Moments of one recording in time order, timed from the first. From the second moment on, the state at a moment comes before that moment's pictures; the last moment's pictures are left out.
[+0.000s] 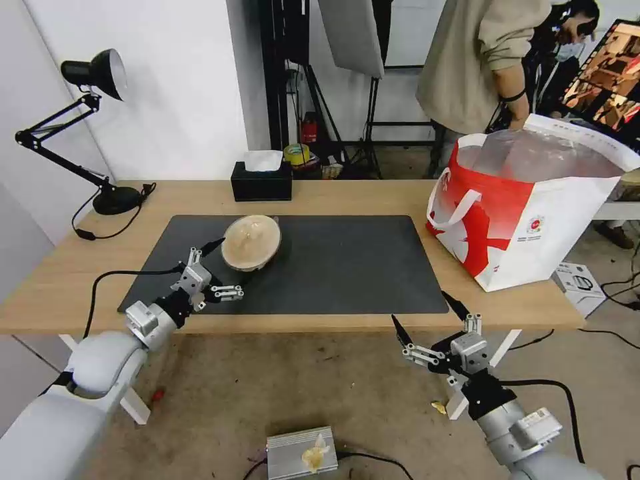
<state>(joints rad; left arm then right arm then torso) 1.17 -0.86 -0.47 -1.83 -0.31 -0.15 0.39 -1.74 1.29 0.61 2.31 0.08 0.07 -0.25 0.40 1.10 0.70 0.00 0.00</state>
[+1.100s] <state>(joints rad) 1.06 -0.88 -0.37 -1.74 -0.25 -0.16 0.43 -1.74 1.29 0.61 2.31 0.08 0.07 -0.25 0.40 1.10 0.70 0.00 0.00</state>
